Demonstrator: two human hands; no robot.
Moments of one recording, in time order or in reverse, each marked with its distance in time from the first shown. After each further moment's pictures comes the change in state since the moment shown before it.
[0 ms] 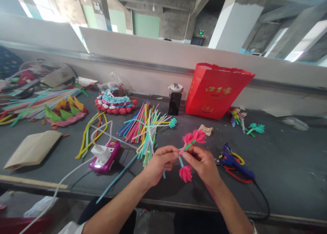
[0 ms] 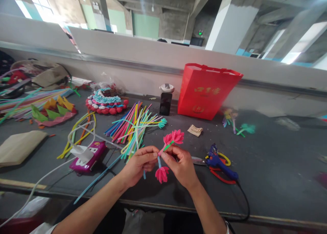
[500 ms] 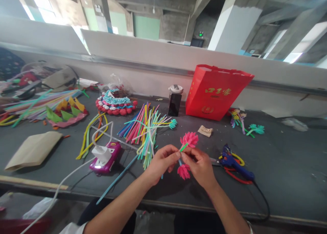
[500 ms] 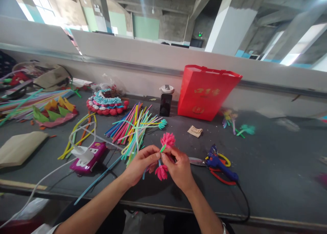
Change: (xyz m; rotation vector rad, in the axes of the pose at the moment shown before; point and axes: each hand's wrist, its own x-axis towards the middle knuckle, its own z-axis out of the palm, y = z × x) left_hand 0.004 -0.003 0.002 0.091 0.065 0.068; right_hand 0.001 0.007 0.009 -0.136 0.074 -0.109
